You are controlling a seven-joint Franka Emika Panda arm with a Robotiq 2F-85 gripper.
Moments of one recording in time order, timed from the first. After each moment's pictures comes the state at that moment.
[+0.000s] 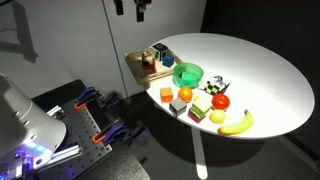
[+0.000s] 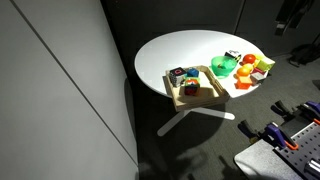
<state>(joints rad) 0.02 -0.46 -0.03 -2.51 -0.02 1.95 -0.11</state>
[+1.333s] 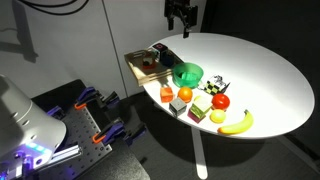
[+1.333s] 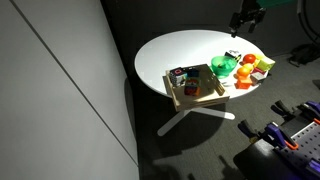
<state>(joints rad) -0.03 0.10 -0.05 -2.15 -0.02 2.26 0.09</state>
